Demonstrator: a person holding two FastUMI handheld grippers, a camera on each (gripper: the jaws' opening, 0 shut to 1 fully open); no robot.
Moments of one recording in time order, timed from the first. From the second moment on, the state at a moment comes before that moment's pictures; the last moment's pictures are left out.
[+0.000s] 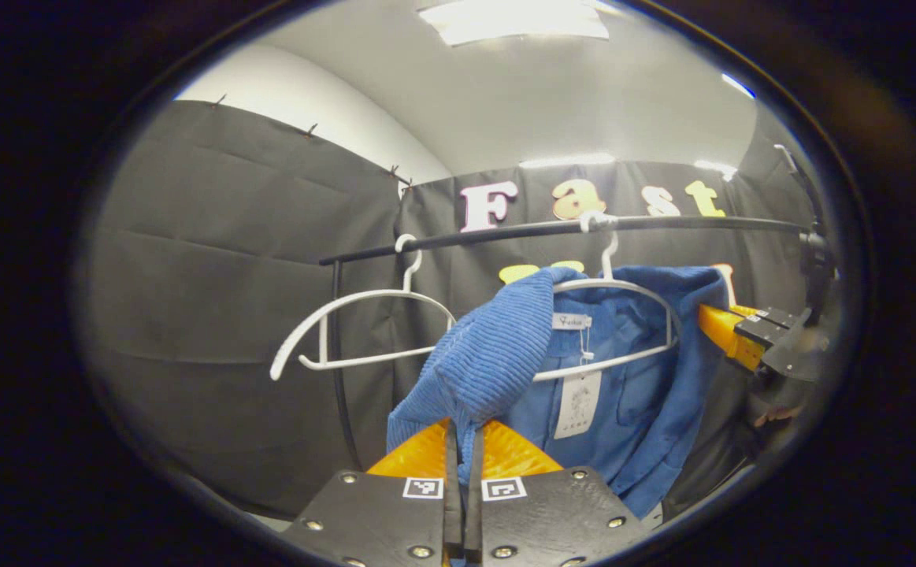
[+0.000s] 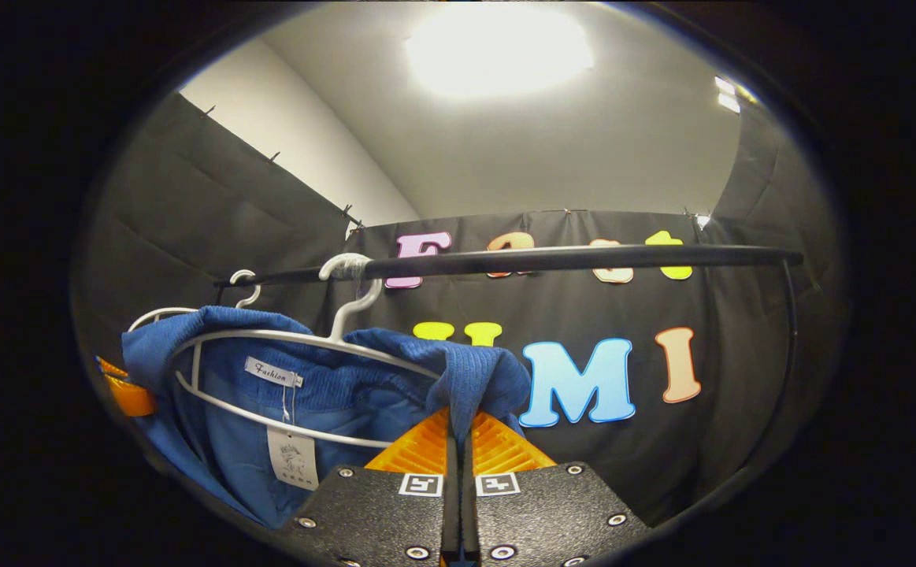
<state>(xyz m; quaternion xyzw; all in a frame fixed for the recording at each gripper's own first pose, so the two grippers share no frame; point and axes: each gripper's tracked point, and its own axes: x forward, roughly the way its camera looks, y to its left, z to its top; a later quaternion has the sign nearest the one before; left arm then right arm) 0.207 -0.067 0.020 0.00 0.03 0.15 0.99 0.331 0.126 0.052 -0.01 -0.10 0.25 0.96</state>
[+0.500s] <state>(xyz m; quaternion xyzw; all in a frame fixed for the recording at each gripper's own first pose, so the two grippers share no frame) 0.188 -0.008 0.088 0.03 -0.02 0.18 0.98 0.348 0.106 0.091 -0.03 -0.15 0.21 0.97</state>
